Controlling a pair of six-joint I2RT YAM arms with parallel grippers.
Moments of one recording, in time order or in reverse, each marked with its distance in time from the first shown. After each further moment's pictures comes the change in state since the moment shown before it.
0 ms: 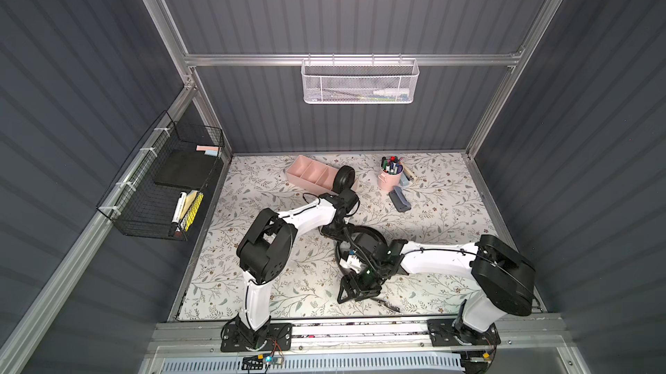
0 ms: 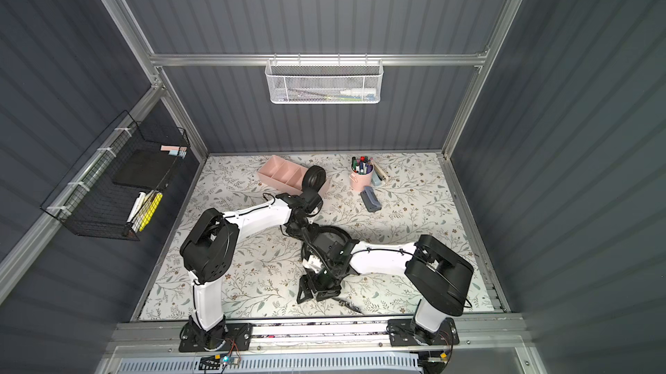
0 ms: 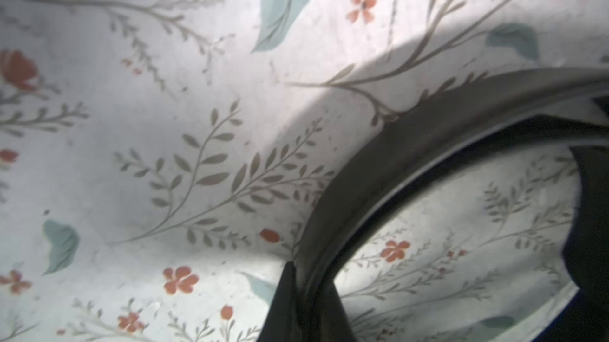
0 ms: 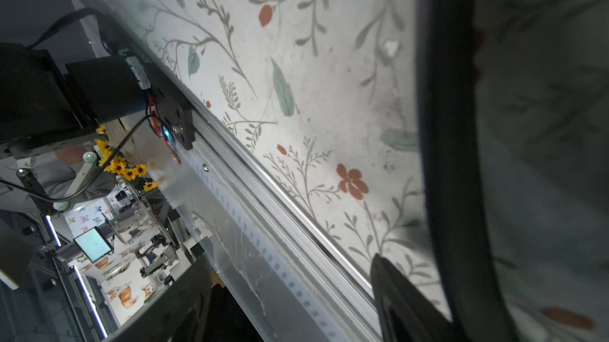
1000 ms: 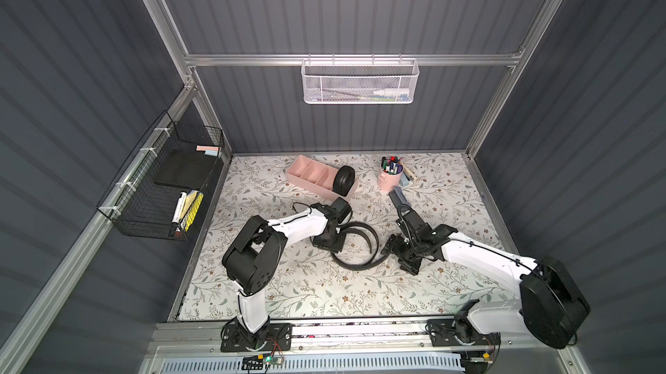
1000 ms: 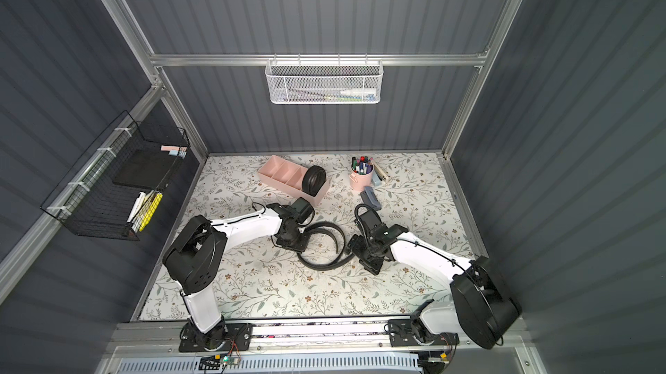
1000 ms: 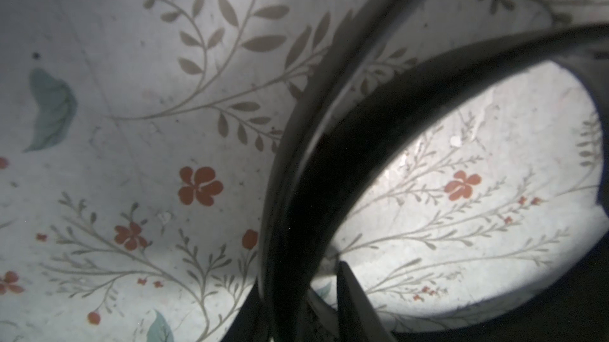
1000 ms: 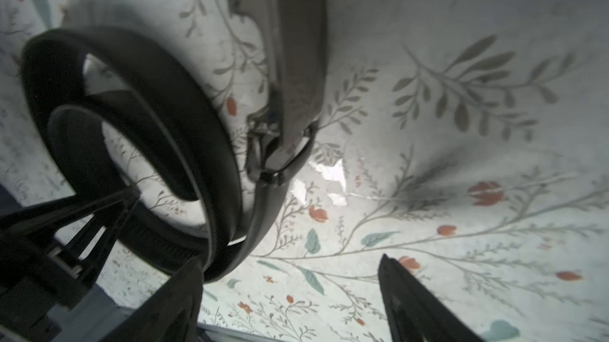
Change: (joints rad) left arm -0.001 -0.107 -0.179 0.049 0.002 -0.101; right arm -0.385 -0.245 -0.092 -0.205 0.443 0.437
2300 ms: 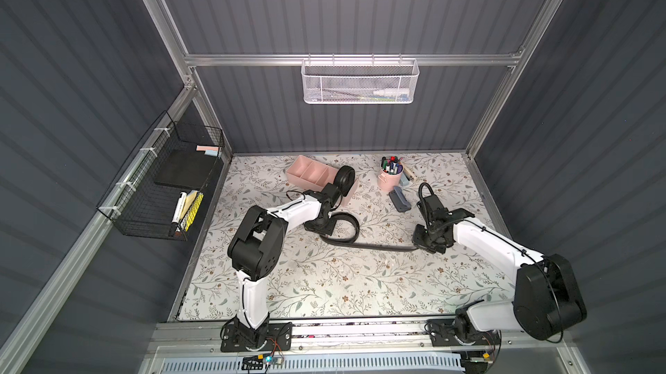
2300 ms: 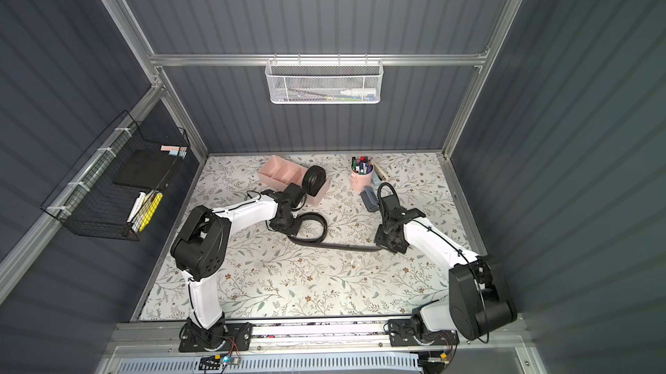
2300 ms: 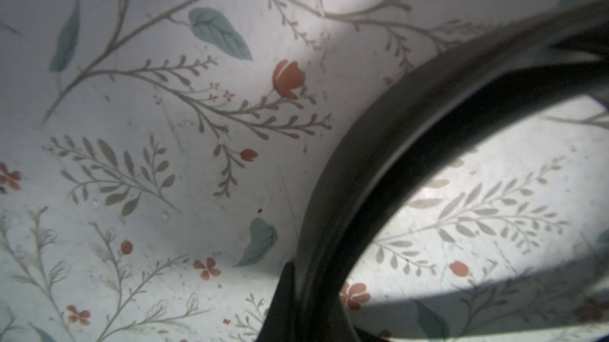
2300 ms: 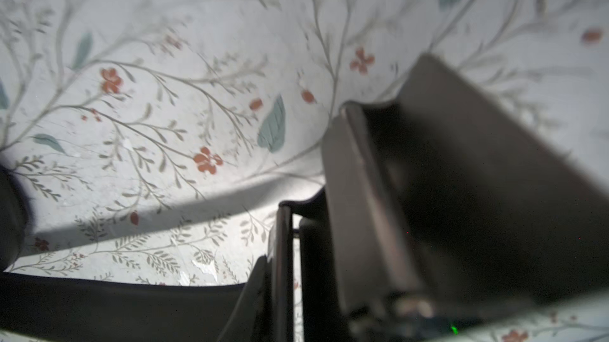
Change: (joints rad) left arm 0.115 0.093 0.099 0.016 -0.163 0.211; right arm -0.278 0.026 0.139 -0.167 0.236 -0.552
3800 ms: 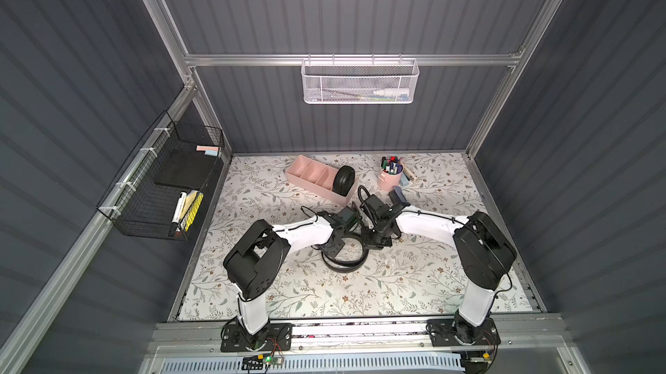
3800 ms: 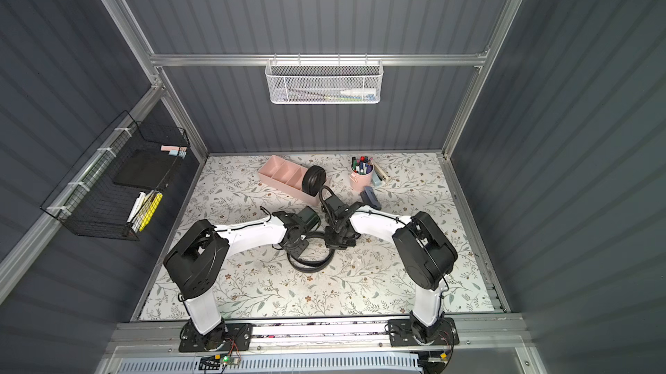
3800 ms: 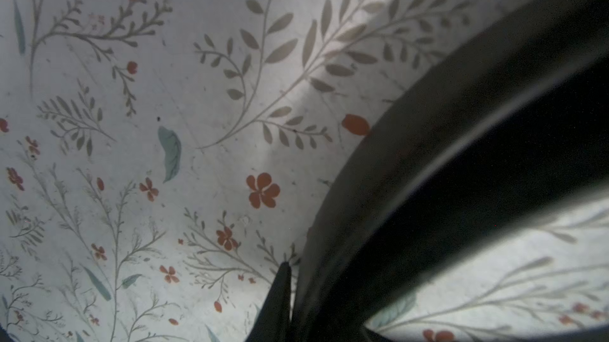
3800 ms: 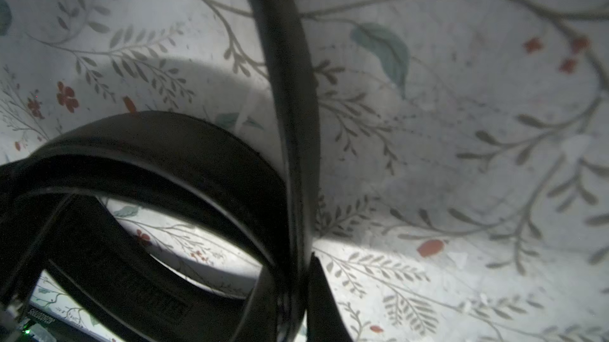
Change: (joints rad) left arm -0.211 -0.083 -0.155 -0.007 -0.182 0.063; right arm 0.381 0.415 0.260 0.117 -0.214 0.034
